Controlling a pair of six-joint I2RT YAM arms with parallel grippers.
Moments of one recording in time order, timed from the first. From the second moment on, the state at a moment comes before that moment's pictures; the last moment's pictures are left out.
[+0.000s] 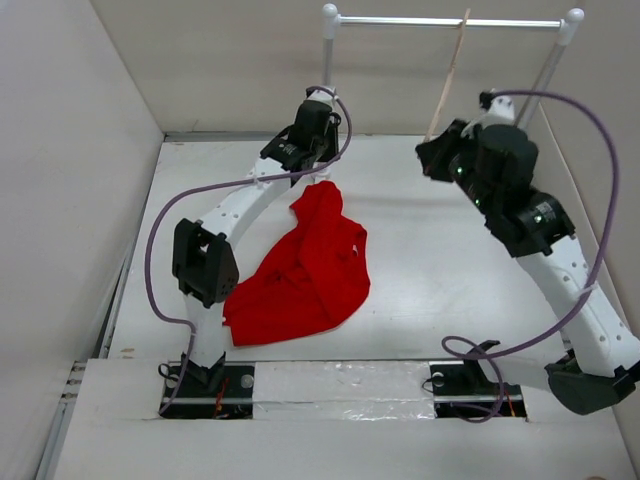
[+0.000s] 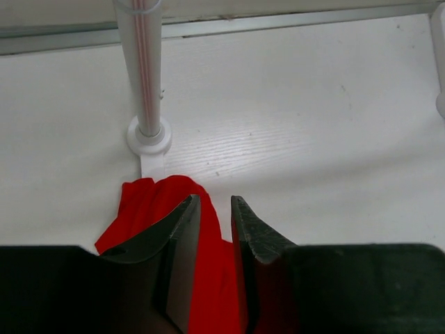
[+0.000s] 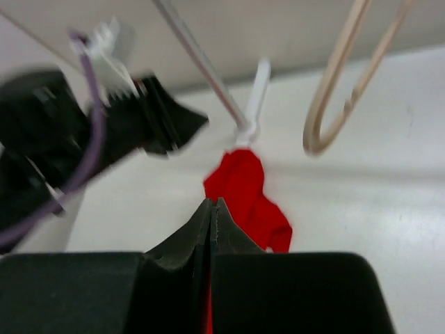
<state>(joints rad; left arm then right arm) -0.57 1.96 1.93 -0.45 -0.16 -0.35 0.52 1.16 1.48 -0.56 0.22 0.52</state>
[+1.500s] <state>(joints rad) -0.60 1.52 1.36 -0.46 -0.06 -0.40 0.18 1.88 2.31 -0.80 0.35 0.27</state>
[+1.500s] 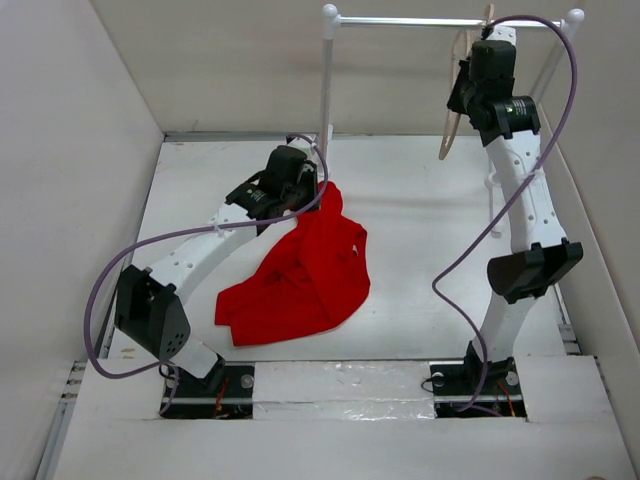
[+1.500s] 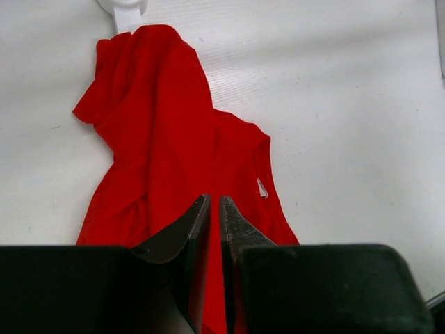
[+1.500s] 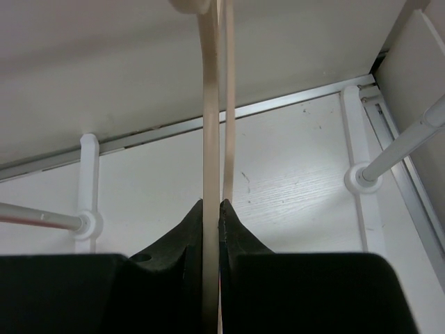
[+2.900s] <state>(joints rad) -0.87 1.91 1.43 -0.46 -0.27 -0.26 0.07 0.94 1.14 -0.46 -0.18 0.40</state>
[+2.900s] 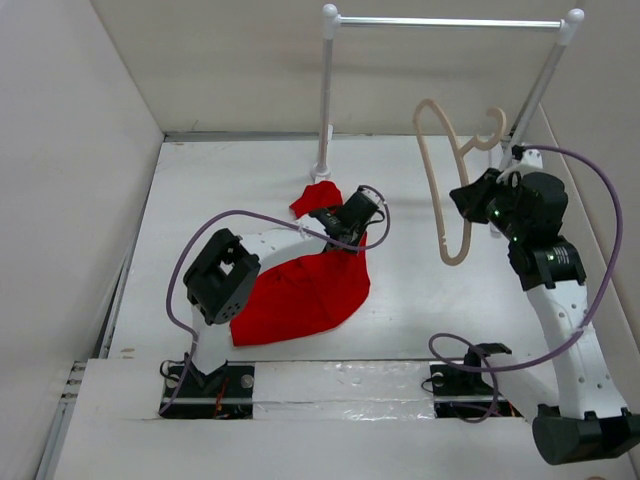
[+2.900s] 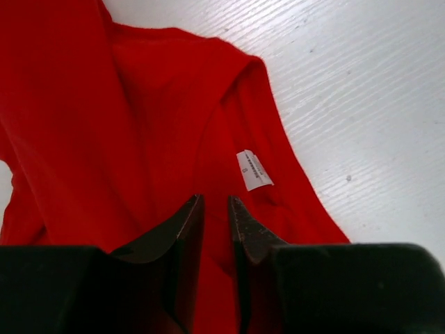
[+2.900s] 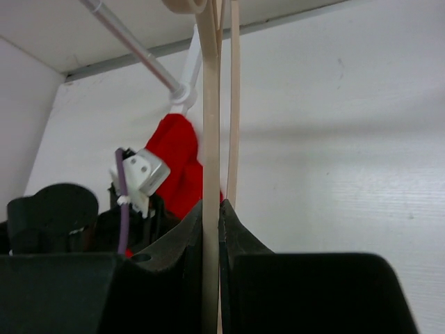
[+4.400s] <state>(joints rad) -0.88 1.97 1.34 -0.42 -0.40 -0.22 0.11 0.74 0.90 -0.55 -0.33 0.48</state>
